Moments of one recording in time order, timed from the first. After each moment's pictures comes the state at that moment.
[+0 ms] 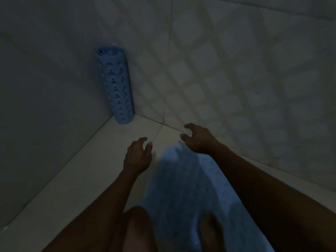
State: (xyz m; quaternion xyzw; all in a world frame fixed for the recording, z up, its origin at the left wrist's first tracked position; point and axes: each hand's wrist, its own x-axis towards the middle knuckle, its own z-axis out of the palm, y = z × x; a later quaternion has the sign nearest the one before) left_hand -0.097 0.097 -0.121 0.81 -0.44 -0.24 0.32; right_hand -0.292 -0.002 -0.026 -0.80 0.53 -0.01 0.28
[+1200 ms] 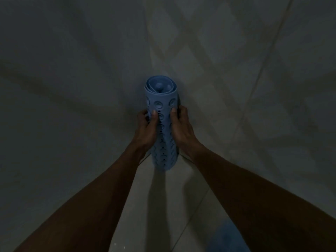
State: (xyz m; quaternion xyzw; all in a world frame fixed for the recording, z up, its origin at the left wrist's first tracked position) left_hand 0.108 -0.100 -0.062 0.71 -0.30 -0.26 0.58; right_hand 0.016 -0.172 -0.064 -0.69 0.36 -0.32 0.54
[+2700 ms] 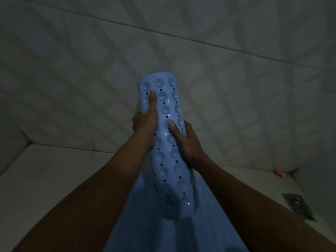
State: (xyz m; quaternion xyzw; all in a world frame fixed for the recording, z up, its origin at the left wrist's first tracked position) left_hand -0.300 -0.052 0.040 0.57 -0.24 -0.57 0.53; right_hand -0.430 -0.008 0.010 -0.60 0.55 -0.44 0.39
